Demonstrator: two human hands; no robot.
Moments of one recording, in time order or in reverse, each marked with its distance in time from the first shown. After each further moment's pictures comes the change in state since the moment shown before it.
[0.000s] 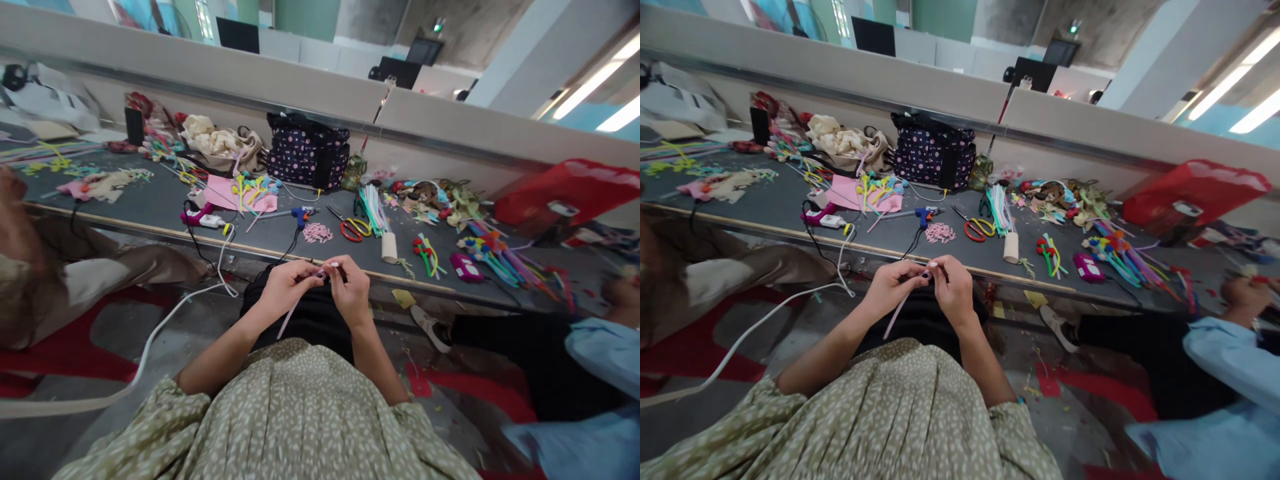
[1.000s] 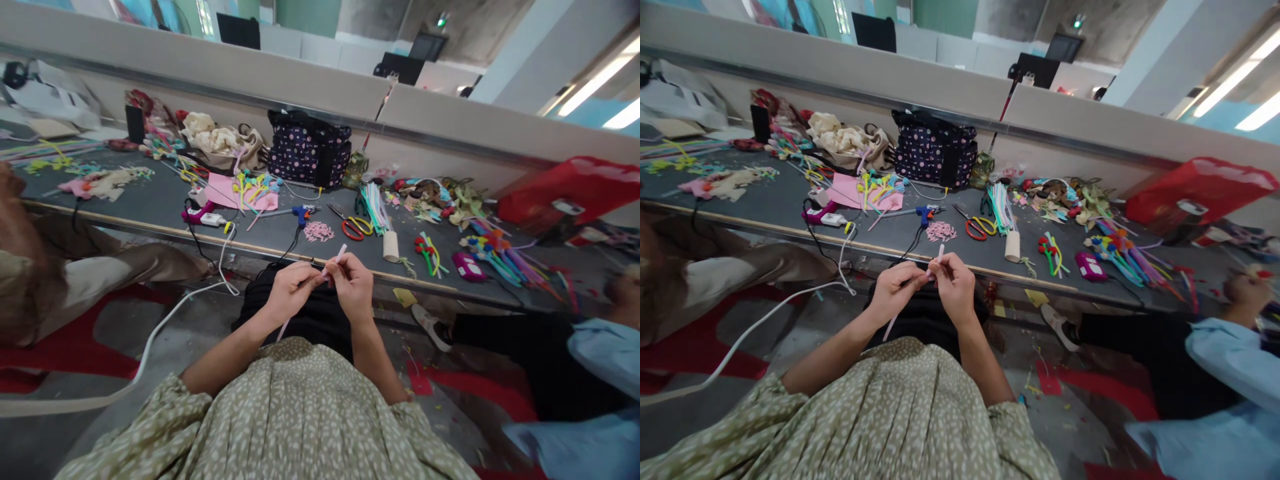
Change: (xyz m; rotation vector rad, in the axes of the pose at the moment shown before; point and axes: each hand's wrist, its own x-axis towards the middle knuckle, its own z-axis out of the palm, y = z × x) left_hand -0.006 0.006 0.009 -0.067 0.072 0.087; right_hand 0.002 -0.012 0.002 0.374 -0.009 0.270
